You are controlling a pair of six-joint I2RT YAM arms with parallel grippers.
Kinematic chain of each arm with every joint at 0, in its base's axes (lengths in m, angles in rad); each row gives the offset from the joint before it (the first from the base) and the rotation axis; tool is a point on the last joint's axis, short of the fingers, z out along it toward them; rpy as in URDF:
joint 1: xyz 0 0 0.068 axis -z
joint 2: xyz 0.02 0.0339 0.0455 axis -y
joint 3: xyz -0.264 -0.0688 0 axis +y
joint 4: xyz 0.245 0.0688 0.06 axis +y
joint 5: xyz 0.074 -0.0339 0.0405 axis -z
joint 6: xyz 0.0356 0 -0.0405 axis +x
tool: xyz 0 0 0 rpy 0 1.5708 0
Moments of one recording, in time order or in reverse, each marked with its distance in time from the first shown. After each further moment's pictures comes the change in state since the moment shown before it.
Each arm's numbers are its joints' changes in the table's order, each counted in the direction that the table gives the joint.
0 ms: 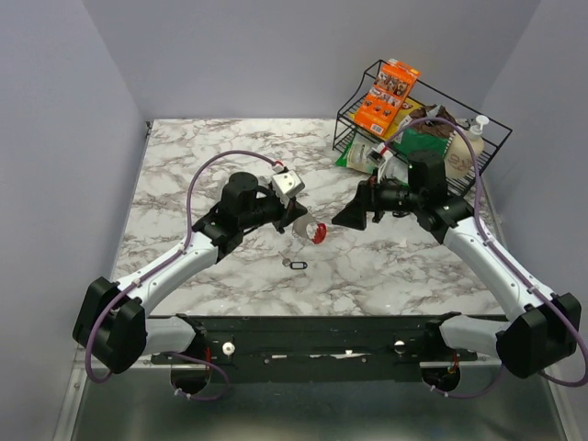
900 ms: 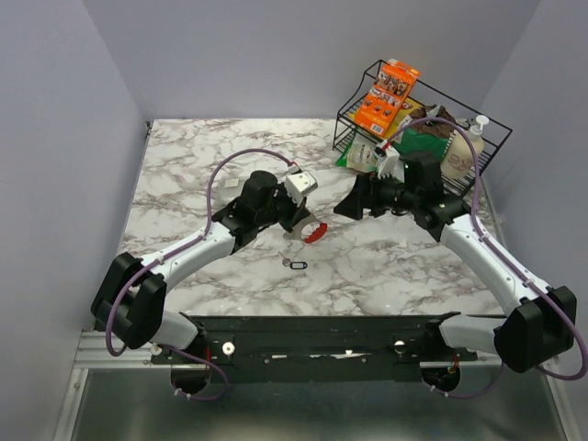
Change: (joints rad) left arm 0.042 -0.160 -0.063 0.047 -0.155 0.010; right arm 0.000 -0.036 0.003 -0.001 0.256 0.101
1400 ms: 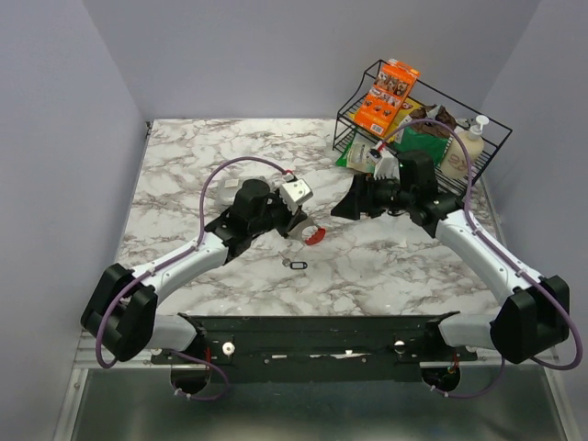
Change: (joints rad) left arm 0.002 0.086 0.104 -0.084 0.008 0.040; right arm 0.000 -0.054 -0.001 -0.005 -0.053 0.042
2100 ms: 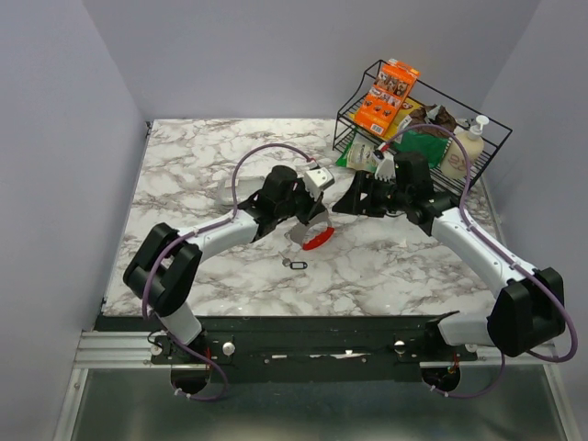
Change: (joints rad) left arm 0.023 -0.322 -0.212 -0.055 0.005 -0.042; right arm 0.000 -0.043 0.010 0.000 0.107 0.139
